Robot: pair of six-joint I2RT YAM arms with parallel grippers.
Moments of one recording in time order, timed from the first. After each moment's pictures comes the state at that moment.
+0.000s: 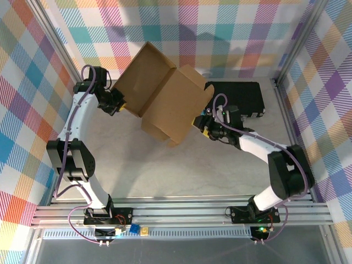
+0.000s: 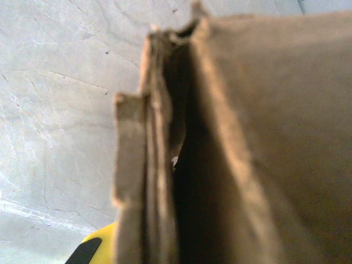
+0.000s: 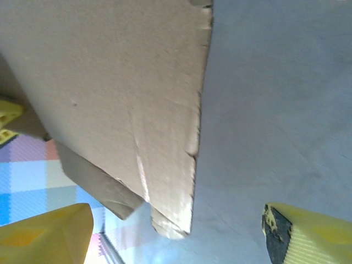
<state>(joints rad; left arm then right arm) 0.00 1.75 1.73 -1.05 0.28 -0.86 0.35 1.56 0.83 0.17 -0.62 0.91</state>
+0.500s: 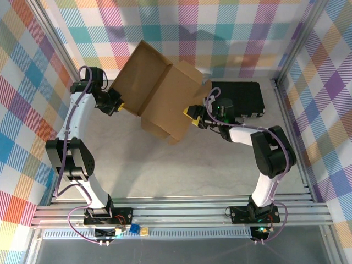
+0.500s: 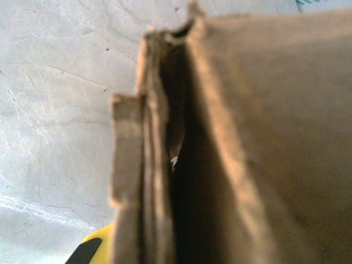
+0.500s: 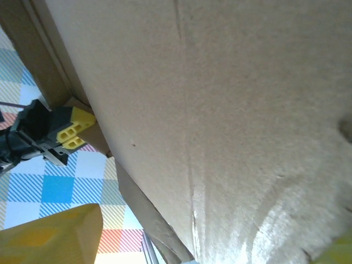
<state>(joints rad) 0.04 1.76 1.73 -1.05 0.32 -0.88 0.36 1.82 0.97 0.56 -0.79 1.04</state>
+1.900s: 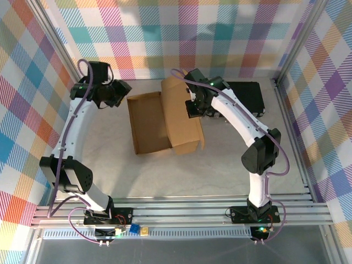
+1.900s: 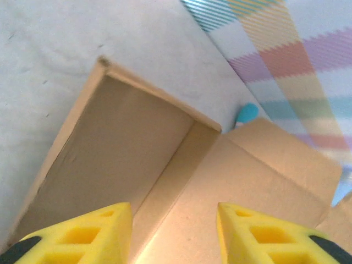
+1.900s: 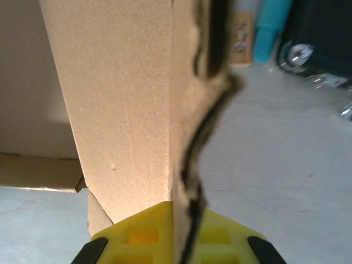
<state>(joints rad) -0.13 1.60 1.73 -0.93 0.20 -0.85 0.62 1.95 2.09 -1.32 0.11 0.27</state>
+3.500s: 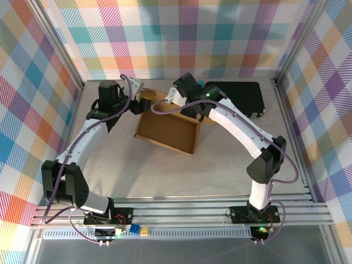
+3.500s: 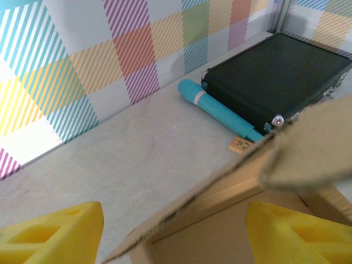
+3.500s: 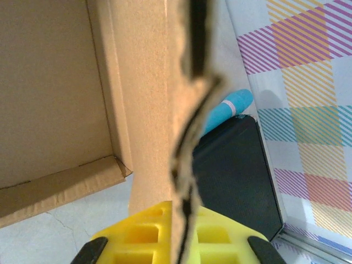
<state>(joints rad) -0.19 1.46 1.21 -0.16 0.43 0.27 0.76 1.84 1.97 -1.06 0.39 -0.63</state>
